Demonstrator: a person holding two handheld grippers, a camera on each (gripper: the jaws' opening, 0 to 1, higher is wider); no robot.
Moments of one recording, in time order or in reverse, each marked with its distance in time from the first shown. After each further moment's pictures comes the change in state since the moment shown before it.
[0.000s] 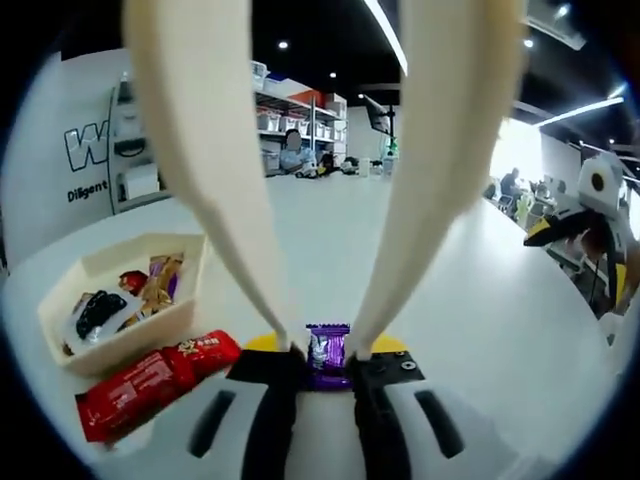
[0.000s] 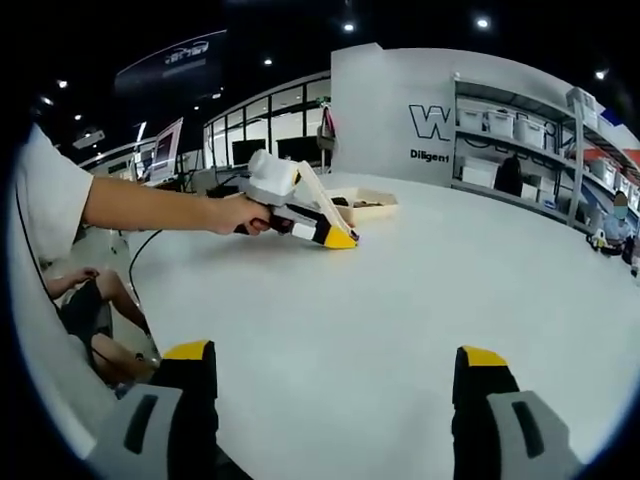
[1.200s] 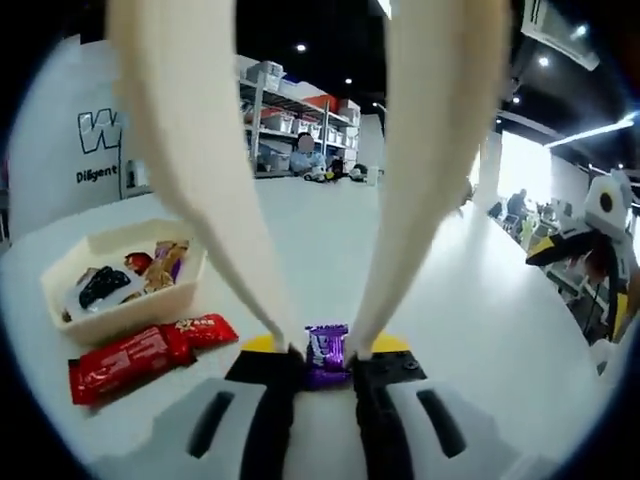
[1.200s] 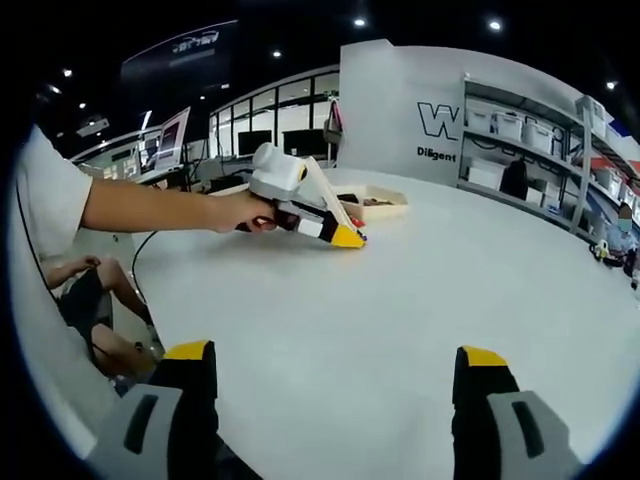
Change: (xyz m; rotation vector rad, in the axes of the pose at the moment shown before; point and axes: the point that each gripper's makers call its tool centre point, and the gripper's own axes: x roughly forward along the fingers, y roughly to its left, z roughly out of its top) left arm -0.007 -0.002 0.001 -0.110 -0.015 0.020; right arm 0.007 0.016 0.003 -0.045 0.036 0.010
